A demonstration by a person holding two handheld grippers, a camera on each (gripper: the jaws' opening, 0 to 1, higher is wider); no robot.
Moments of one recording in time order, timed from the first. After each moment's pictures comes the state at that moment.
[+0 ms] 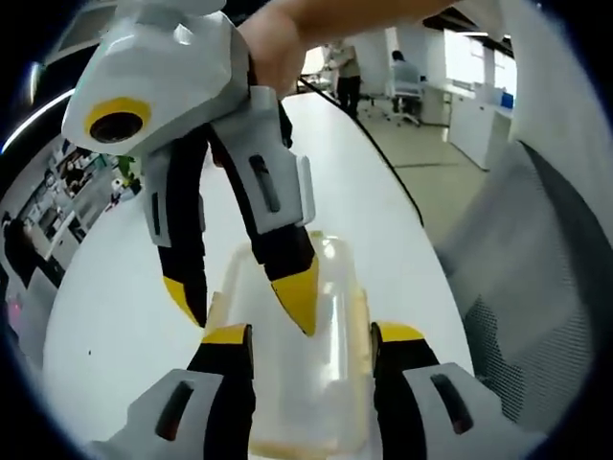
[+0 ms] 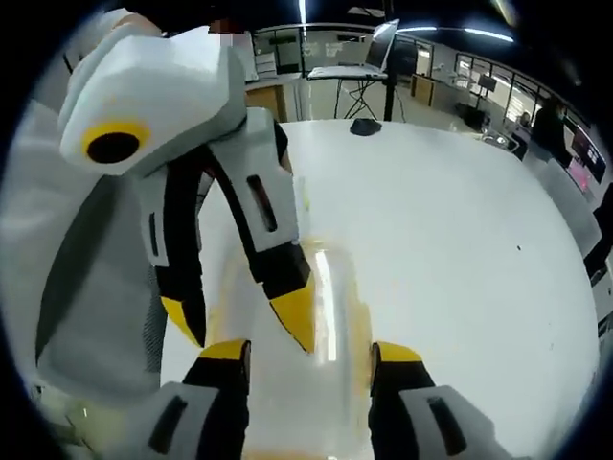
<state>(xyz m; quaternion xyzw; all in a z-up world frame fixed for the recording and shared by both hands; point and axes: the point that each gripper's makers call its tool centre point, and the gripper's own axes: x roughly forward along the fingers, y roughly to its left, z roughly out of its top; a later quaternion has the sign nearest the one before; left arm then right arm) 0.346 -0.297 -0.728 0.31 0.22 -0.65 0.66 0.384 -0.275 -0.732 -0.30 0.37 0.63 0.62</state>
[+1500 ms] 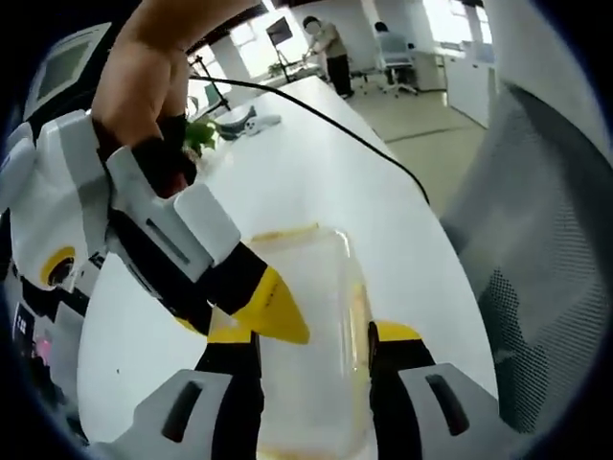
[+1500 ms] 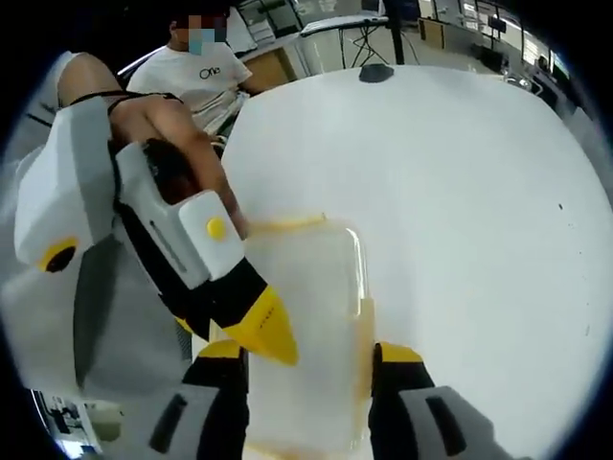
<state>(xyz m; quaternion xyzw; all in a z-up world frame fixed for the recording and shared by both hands) 0.338 -0.295 -0.736 0.38 0.17 -0.62 0.66 0.376 -0.278 -0.748 -0.28 0.49 0.63 0.53</state>
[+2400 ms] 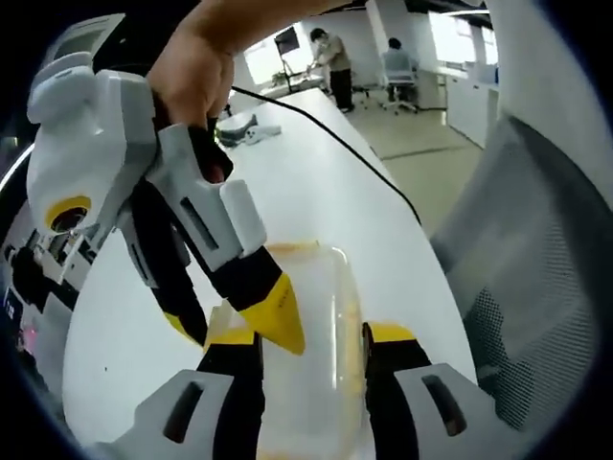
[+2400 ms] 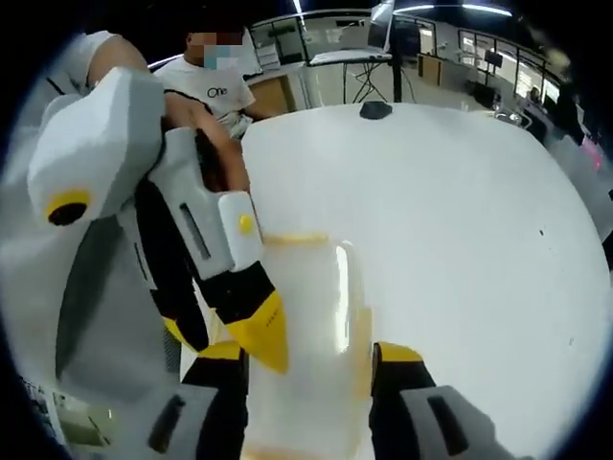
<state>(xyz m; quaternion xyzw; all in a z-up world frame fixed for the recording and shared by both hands) 0.327 -0.301 -0.724 0.34 0.18 -0.64 0.67 0.375 -0.272 -0.736 -0.28 0.40 0.64 0.59</state>
